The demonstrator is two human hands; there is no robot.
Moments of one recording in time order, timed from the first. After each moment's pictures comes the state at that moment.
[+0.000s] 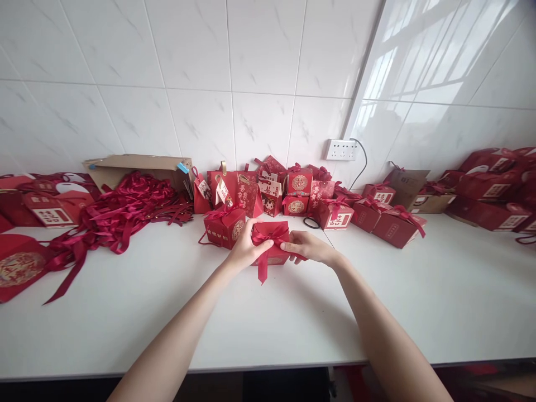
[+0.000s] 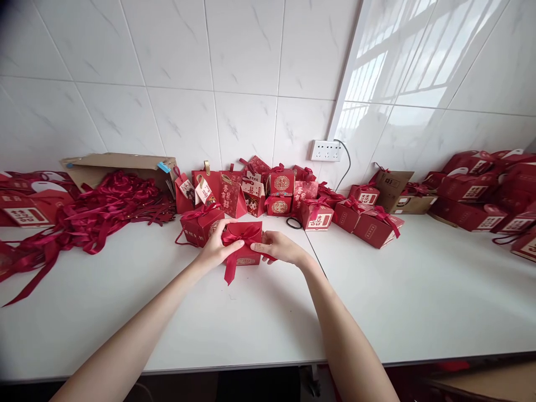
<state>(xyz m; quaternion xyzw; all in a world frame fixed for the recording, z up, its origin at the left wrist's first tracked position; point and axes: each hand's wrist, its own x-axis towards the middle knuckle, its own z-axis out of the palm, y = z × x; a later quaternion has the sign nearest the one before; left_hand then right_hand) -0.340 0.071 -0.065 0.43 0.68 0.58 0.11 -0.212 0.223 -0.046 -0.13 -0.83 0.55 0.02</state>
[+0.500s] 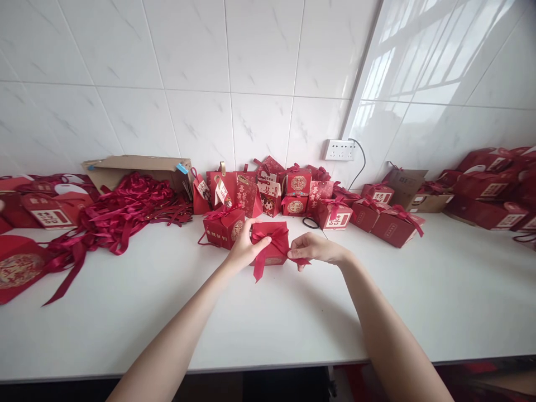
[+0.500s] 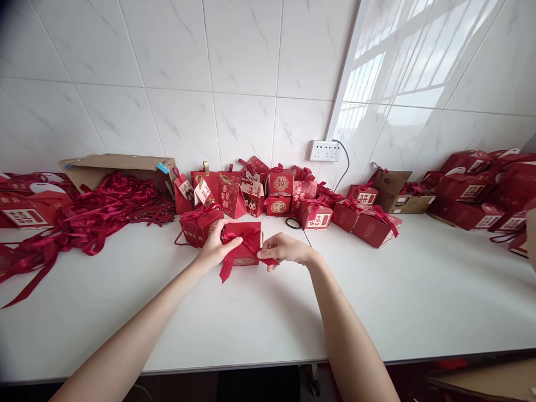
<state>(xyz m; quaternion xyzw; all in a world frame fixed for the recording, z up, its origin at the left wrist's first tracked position) -0.341 0.071 -0.065 0.42 0.70 0.57 0.08 -0.201 0.230 -0.033 -0.08 -0.81 0.57 -0.08</state>
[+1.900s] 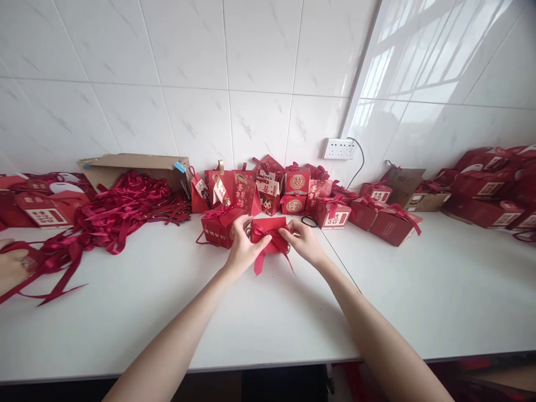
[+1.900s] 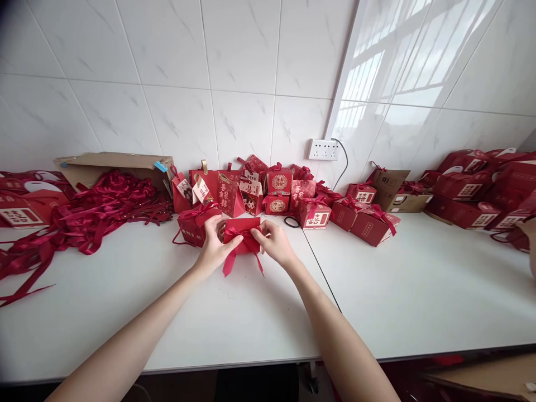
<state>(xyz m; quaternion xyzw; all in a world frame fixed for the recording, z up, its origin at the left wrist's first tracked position) -0.343 0.084 -0.089 0.43 0.66 0.61 -0.08 -0.227 0.211 -0.062 -0.12 -0.81 0.50 0.30</state>
